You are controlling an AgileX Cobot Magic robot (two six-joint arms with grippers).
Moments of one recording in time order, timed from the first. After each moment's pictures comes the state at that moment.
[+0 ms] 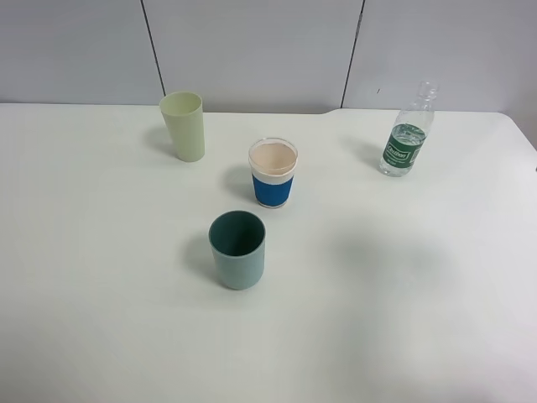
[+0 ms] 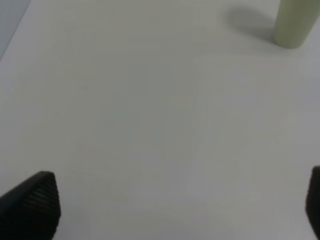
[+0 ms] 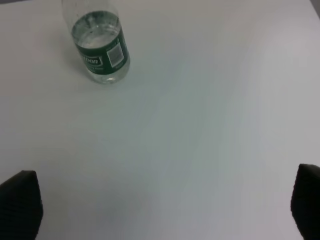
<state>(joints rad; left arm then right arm) -0.01 0.00 -0.50 0.07 1.06 -0.07 -0.08 0.65 -0.52 0.05 0.61 0.00</state>
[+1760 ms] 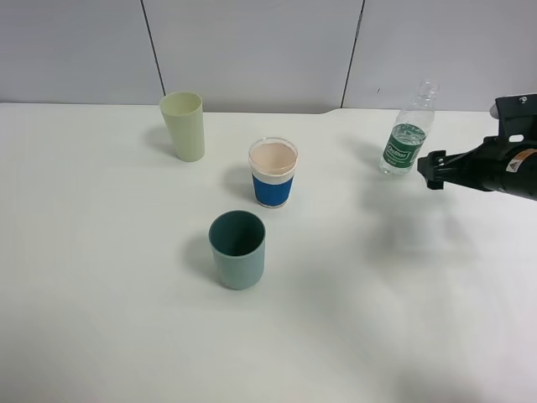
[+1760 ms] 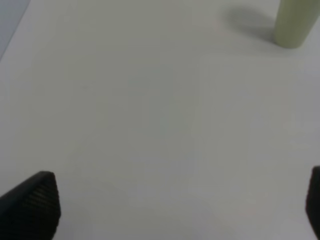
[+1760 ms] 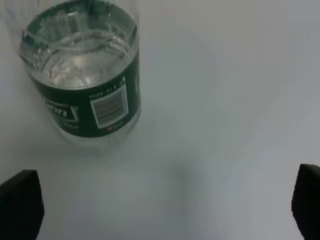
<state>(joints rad) -0.01 0.00 -0.50 0.07 1.06 -0.07 -0.08 1.73 -0.53 -0.21 -0.59 0.00</state>
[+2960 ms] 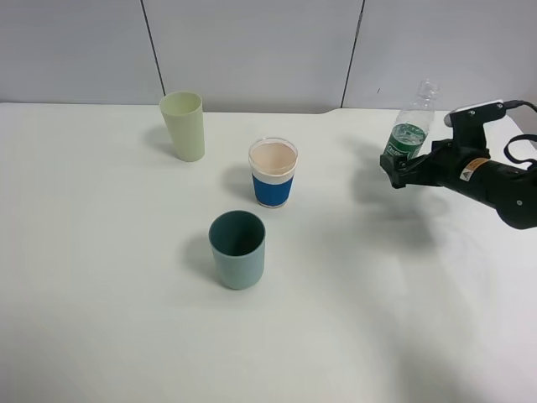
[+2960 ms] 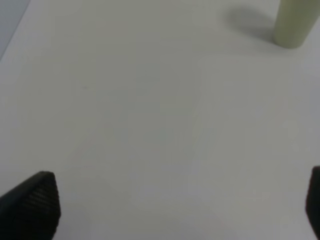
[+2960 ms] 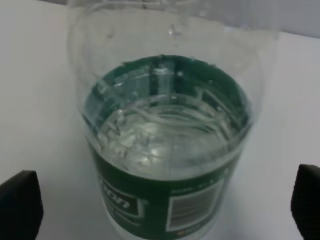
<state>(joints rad) -0.01 0.00 -0.50 0.07 1.06 -0.07 -0.08 2.06 -0.69 -0.39 -0.92 -0.01</state>
